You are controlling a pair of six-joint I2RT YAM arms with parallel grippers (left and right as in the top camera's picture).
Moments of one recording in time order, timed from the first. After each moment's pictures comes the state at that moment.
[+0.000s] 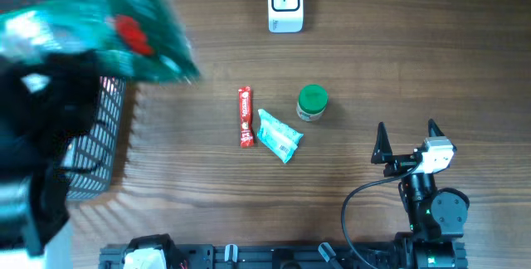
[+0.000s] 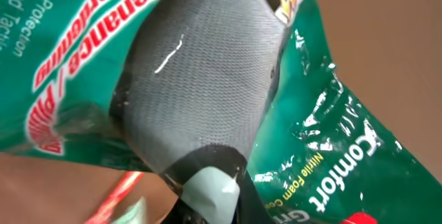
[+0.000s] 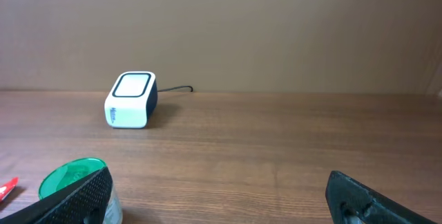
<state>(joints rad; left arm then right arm) 0.05 1.10 1.66 -1.13 0.13 -0.95 -0.01 0.02 0.01 0.00 -0.07 0.02</state>
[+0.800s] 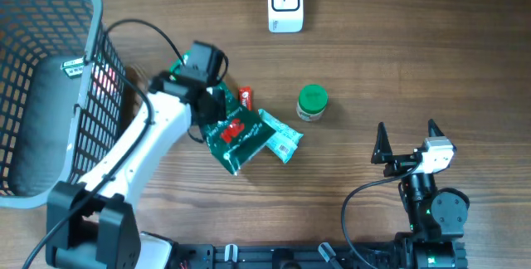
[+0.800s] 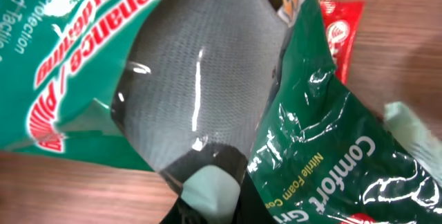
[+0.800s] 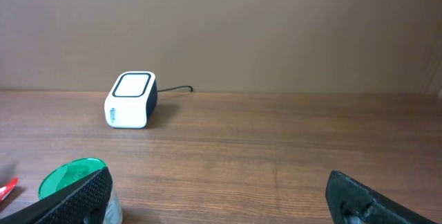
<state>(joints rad) -0.33 1.58 1.10 -0.84 -0.12 -0.38 -0.01 0.02 0.01 0.00 -0.07 0.02</state>
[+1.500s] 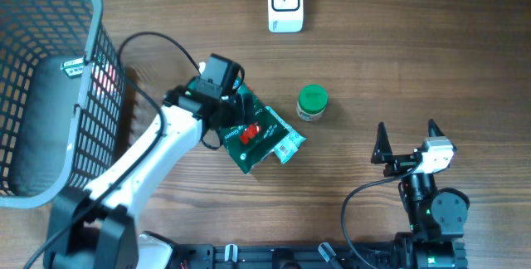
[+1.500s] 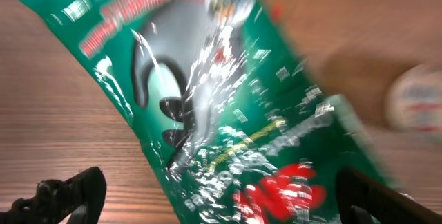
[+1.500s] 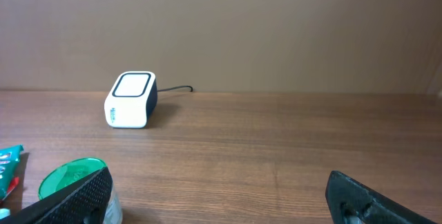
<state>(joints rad) -0.42 1.52 1.07 -0.73 -0.05 -0.53 -0.01 0.02 0.01 0.00 -0.07 0.02</state>
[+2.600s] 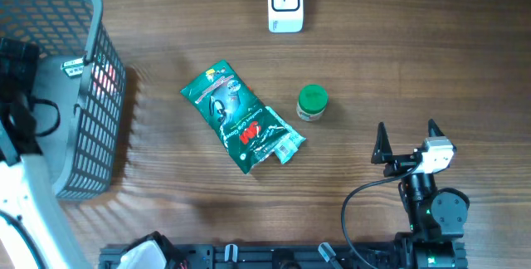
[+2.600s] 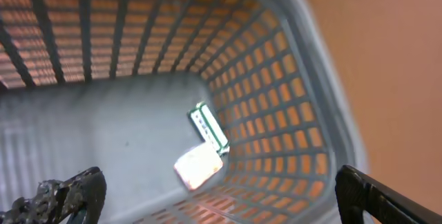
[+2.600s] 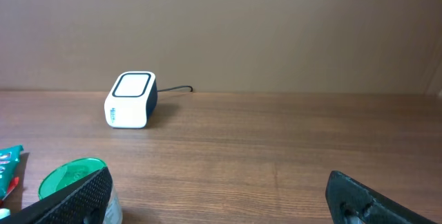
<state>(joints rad) 0.51 1.27 1.51 -0.92 -0.14 -0.82 -0.01 0.02 0.01 0.00 -0.07 0.02</state>
